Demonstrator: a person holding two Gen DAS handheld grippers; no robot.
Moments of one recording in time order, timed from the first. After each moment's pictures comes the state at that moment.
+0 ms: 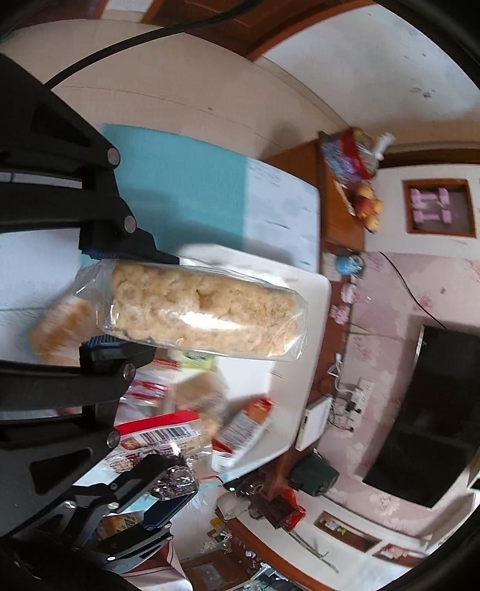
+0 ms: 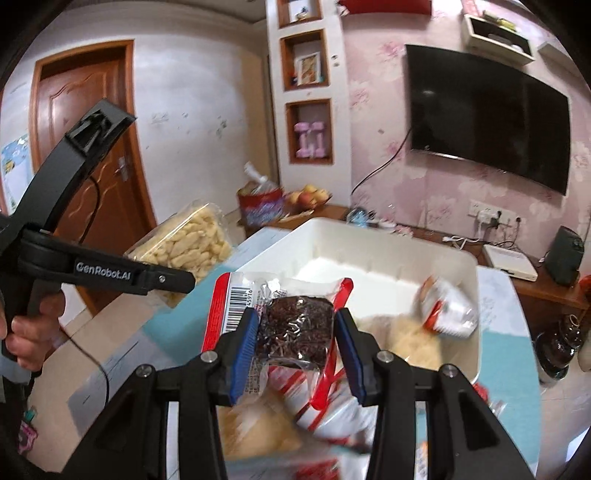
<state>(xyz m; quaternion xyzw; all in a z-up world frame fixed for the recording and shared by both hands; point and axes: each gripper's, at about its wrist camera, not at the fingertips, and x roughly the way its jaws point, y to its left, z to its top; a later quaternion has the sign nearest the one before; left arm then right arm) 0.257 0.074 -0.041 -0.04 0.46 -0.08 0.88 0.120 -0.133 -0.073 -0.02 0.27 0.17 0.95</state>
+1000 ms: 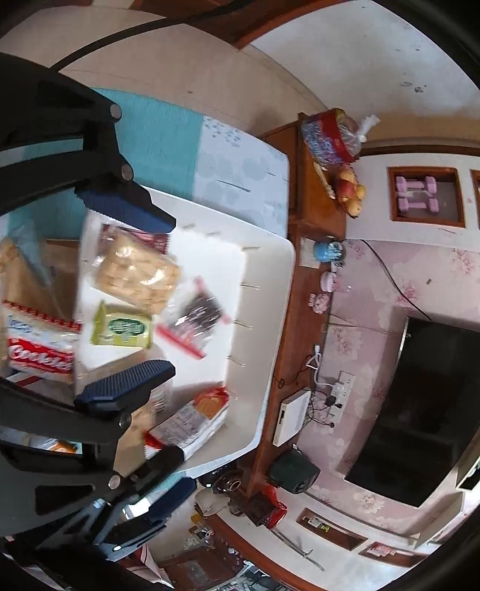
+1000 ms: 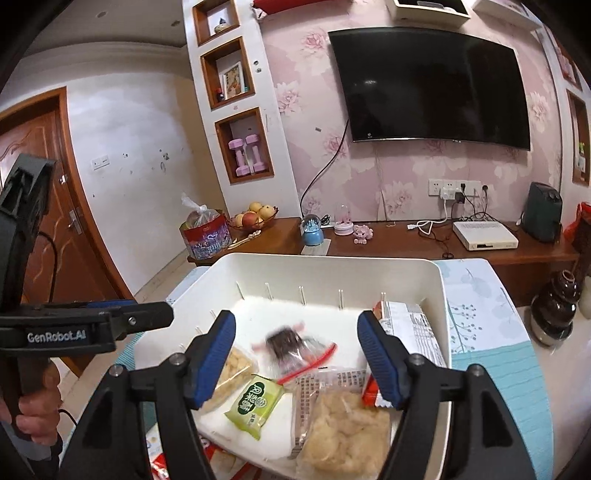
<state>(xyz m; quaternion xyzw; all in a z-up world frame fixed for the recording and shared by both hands) 0.314 0.029 -0.053 -0.06 0.45 -0.08 0.89 0.210 -0.190 -0.087 0.07 0.27 0.10 0.96</state>
